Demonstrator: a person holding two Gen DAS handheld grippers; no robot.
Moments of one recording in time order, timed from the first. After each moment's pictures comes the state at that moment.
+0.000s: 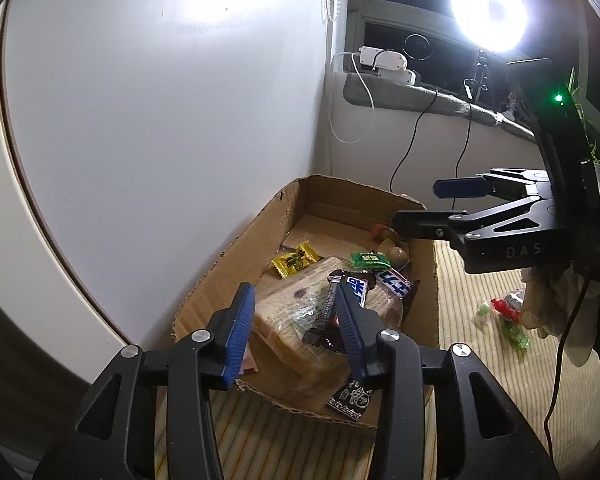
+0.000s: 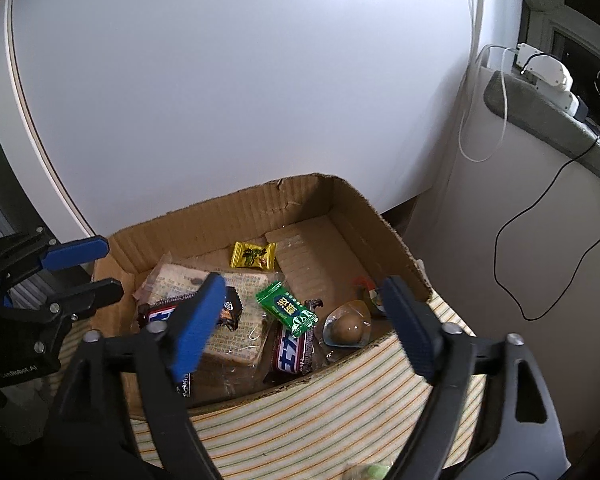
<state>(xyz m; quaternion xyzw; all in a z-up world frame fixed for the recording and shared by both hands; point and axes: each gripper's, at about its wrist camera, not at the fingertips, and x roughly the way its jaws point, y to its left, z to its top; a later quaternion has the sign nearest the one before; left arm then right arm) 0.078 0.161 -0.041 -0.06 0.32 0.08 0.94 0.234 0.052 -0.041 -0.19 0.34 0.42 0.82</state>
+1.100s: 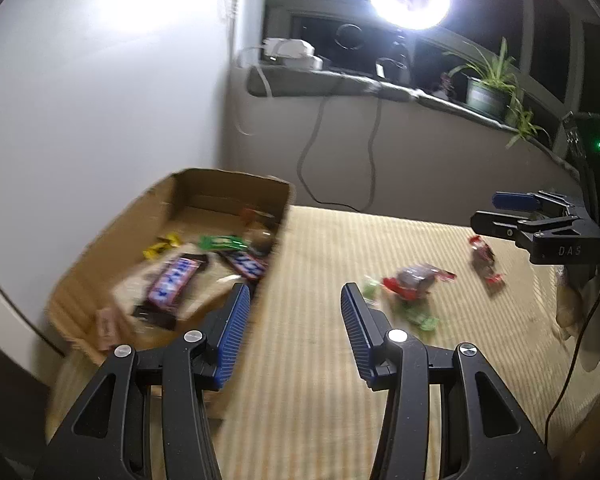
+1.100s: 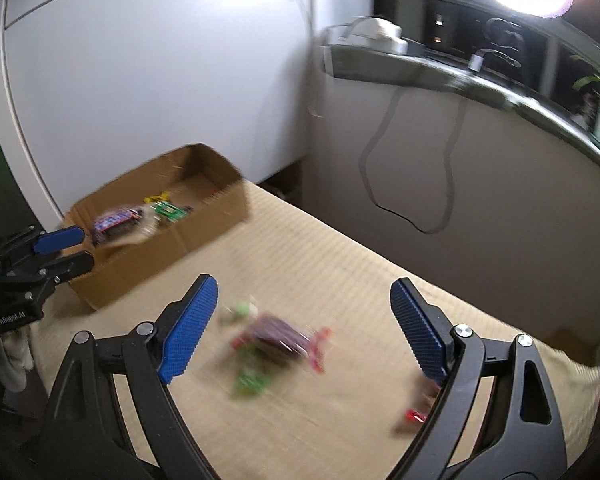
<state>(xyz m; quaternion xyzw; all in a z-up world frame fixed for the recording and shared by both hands) 0.081 0.056 -0.045 -0.04 0.33 -0.03 0.94 0.194 -0.155 -0.021 -0.12 0.35 0.28 0.89</state>
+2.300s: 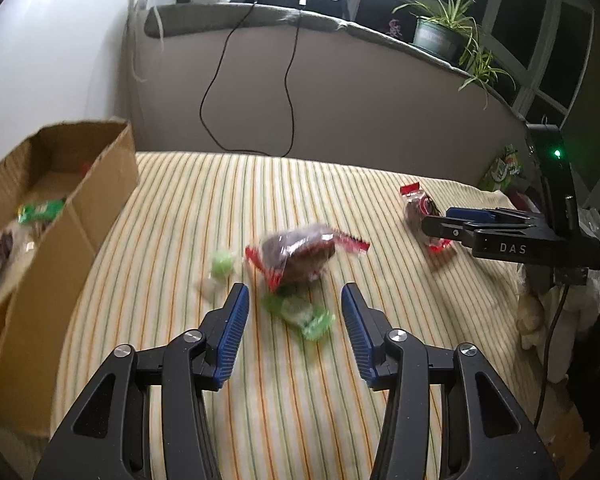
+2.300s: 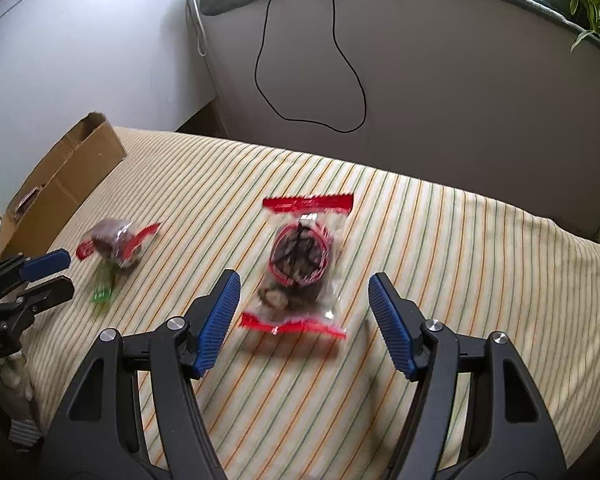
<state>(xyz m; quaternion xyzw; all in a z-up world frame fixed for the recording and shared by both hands) 0.137 -0.043 -0.089 -0.05 0.40 -0.13 0.90 0.232 -0.273 -0.103 -0.04 0.45 0.19 0.87</state>
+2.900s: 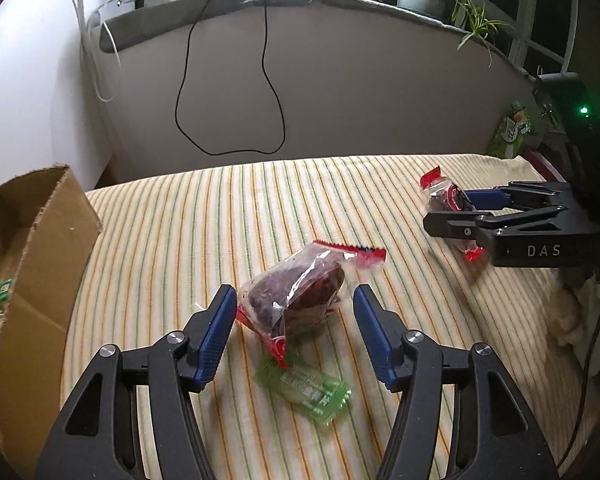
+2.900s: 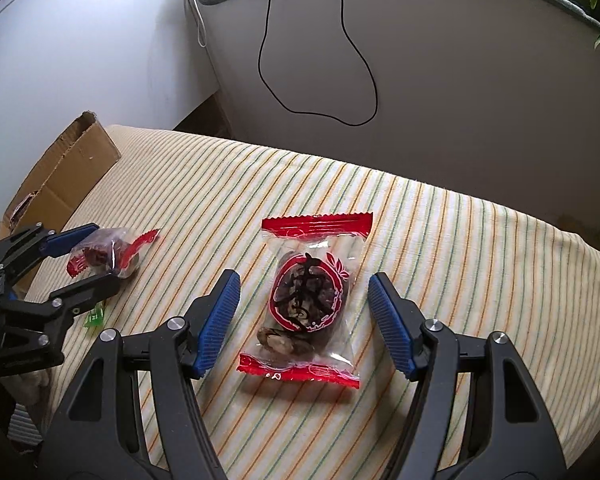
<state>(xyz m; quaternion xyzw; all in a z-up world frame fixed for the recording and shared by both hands) 0.183 -0.079 -0.108 0.03 0.42 -0.14 0.89 0.258 -0.255 -0.117 -0.03 0.47 0.20 0.86</state>
